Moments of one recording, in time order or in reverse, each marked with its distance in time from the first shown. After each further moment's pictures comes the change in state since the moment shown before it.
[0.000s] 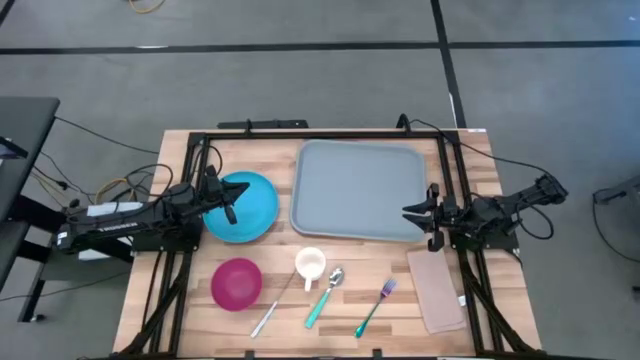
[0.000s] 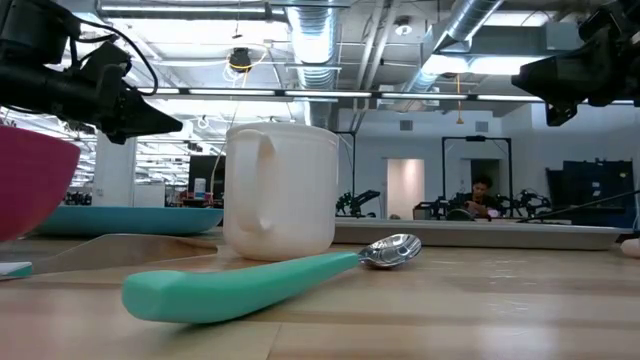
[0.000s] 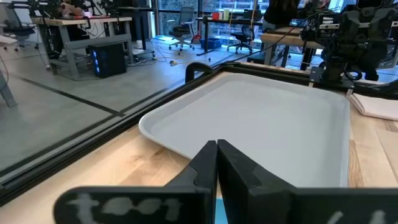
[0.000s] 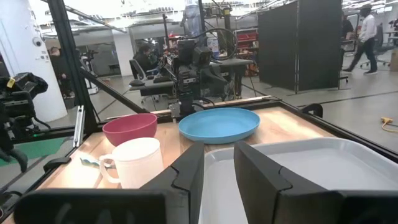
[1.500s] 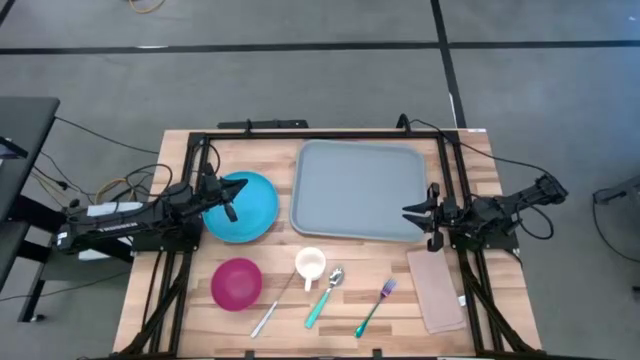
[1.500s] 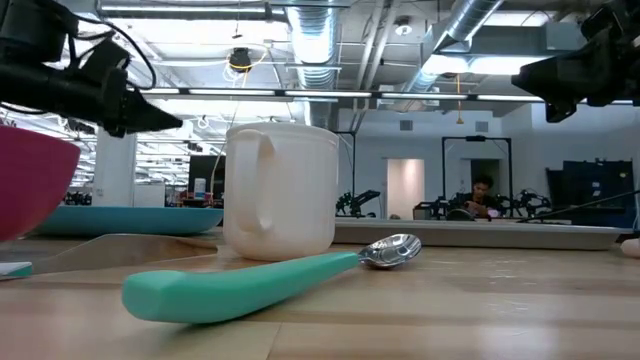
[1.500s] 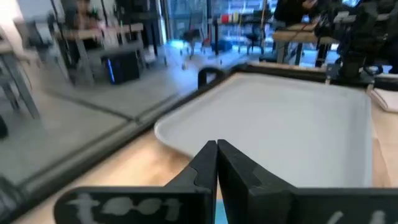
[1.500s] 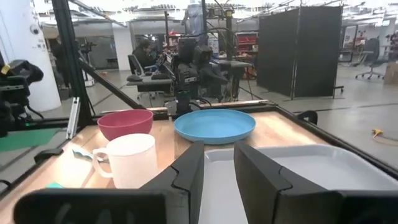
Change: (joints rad) left arm 0.000 0.000 0.000 0.013 -0.048 0.060; right arm 0.000 0.000 0.000 0.000 0.000 -0.076
